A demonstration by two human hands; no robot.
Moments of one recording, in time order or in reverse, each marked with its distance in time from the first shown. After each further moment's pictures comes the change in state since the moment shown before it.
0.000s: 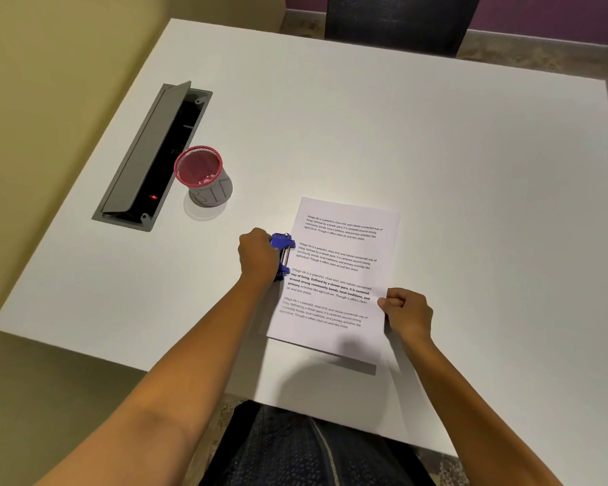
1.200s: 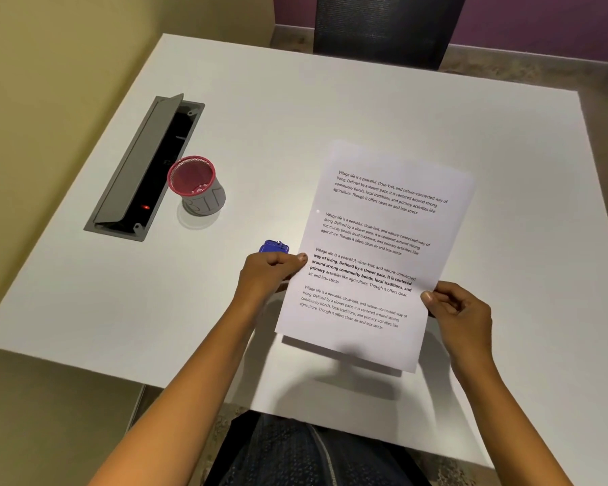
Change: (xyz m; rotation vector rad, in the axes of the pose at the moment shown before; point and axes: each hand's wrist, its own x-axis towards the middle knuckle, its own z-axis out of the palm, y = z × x) left_hand -0.066 0.014 -0.027 -0.720 -0.368 -0.113; right_hand -0.044 -0.015 -0.083 0.324 0.087 -0.118
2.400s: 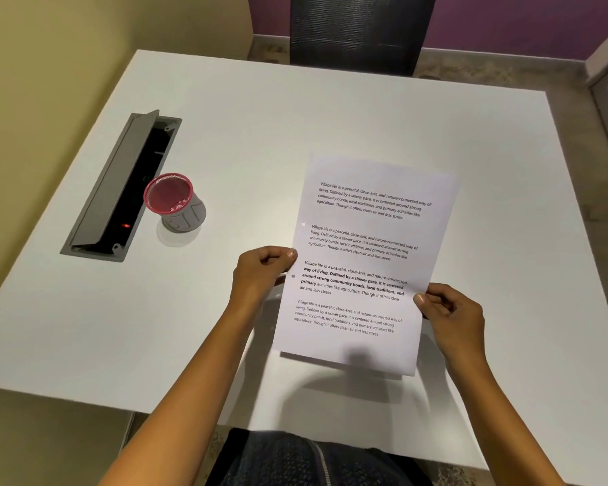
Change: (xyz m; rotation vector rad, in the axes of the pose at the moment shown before) left_hand 0.005 0.025 0.024 -0.026 0.046 0.075; right_hand 0.015 0.003 -0.013 0.003 0.036 -0.048
